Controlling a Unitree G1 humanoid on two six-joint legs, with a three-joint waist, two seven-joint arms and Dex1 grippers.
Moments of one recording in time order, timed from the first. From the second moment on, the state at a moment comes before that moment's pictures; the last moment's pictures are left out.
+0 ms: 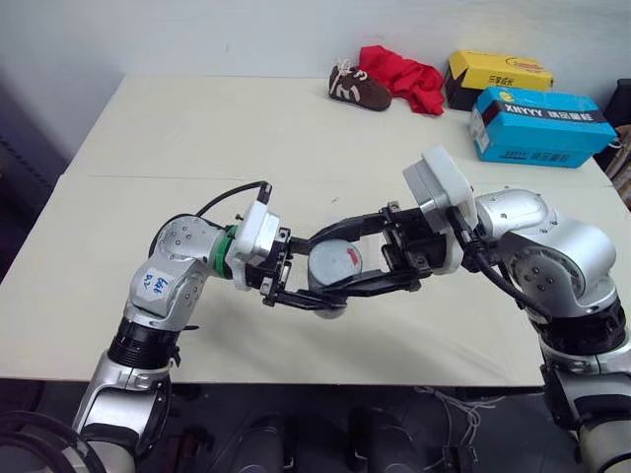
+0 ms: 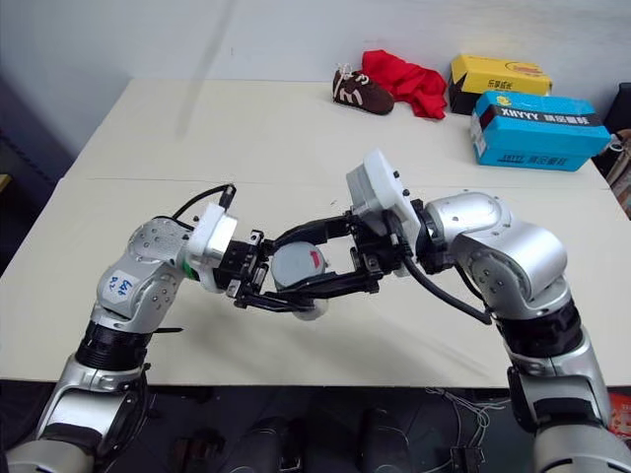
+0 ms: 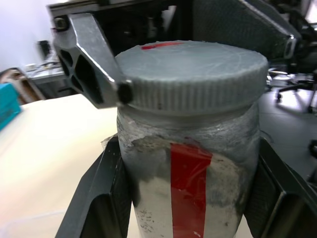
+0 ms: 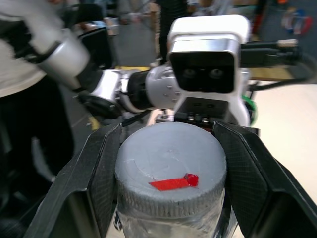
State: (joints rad) left arm -0.62 0.49 -0.14 -0.13 -0.56 0.30 -1.33; right arm -0.79 -0.64 0.15 -0.31 0.82 0.68 1.22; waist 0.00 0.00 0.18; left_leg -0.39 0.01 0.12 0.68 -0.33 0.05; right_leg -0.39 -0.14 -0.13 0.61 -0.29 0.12
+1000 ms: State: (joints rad) left arm -0.59 0.41 -0.10 -0.06 -0.45 0.32 -1.04; right arm -0.73 -0.50 0.12 -0.29 0.60 0.61 0.87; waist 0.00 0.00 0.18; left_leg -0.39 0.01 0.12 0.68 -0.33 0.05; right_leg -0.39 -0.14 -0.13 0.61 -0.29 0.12
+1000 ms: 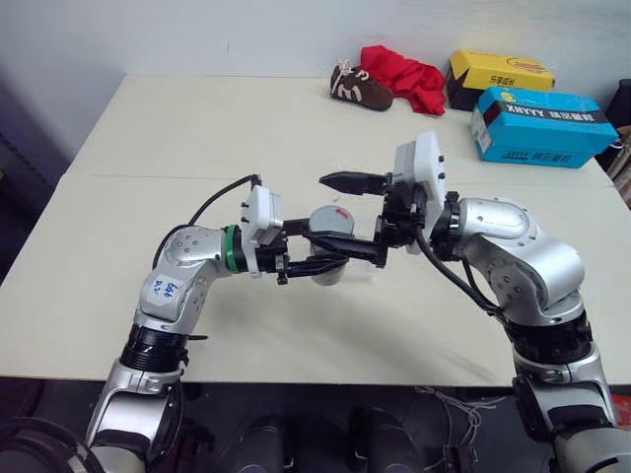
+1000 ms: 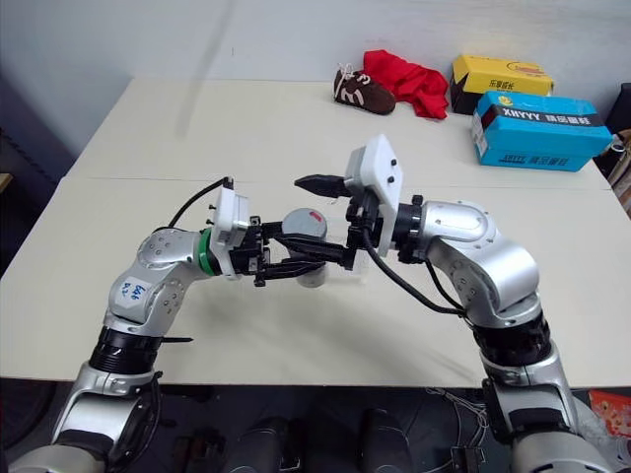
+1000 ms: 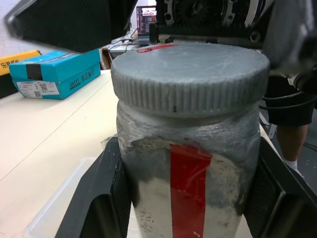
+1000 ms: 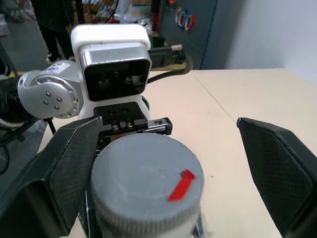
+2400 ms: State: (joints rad) left arm -0.57 0.43 -0.10 -0.07 -0.42 0.28 -1.03; right arm -0.68 -0.55 0.00 -0.27 0.75 0.63 1.04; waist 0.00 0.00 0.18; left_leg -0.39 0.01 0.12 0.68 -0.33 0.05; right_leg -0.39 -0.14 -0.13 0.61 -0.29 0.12
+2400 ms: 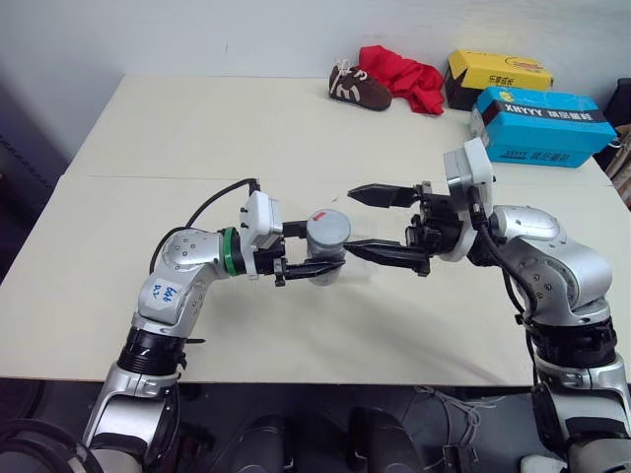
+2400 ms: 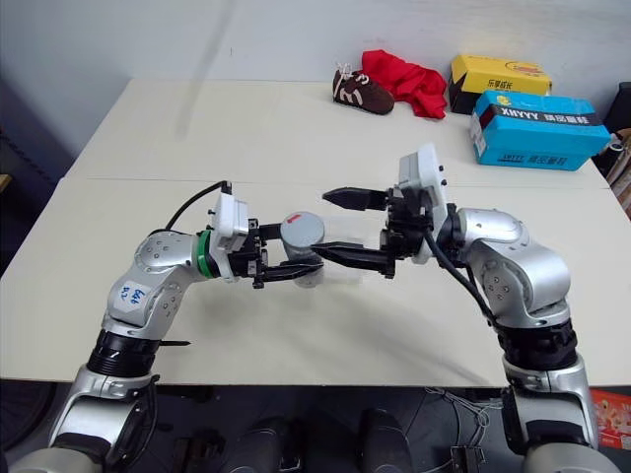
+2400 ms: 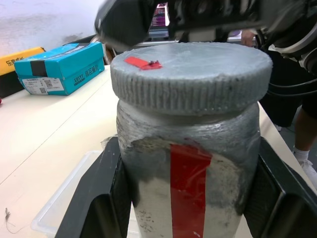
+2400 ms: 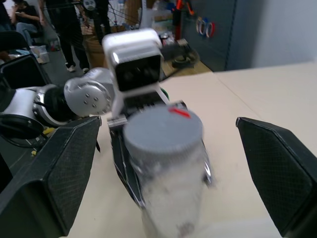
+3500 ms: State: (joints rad) left arm -0.56 0.41 -0.10 -0.06 -0.42 0.30 -1.02; right arm -0.71 -0.50 0.10 -0.21 0.59 0.60 0.98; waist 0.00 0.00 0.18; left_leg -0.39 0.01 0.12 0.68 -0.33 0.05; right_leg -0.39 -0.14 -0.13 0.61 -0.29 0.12
